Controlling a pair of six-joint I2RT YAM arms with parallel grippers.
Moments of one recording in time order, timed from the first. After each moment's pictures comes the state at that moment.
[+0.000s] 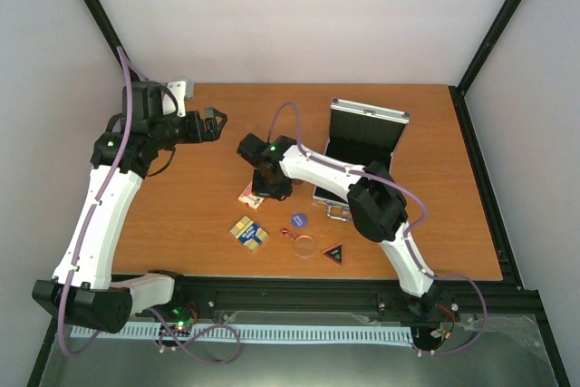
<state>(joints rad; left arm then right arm) -0.17 1.19 1.42 -0.83 0.30 -0.27 0.92 2.21 1.89 -1.01 -0.02 0.98</state>
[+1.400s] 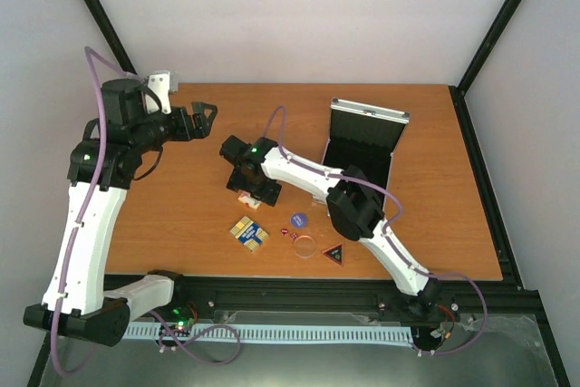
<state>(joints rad) -0.17 1.12 1.54 -0.89 0.27 -0.27 0.96 2.42 2.17 -1.10 -0.03 1.26</state>
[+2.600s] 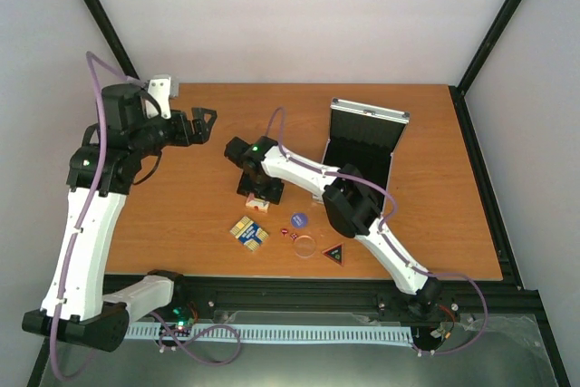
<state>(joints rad) -0.17 1.10 1.50 -0.89 0.27 -0.23 0.94 2.49 2.22 -1.17 -0.04 1.16</state>
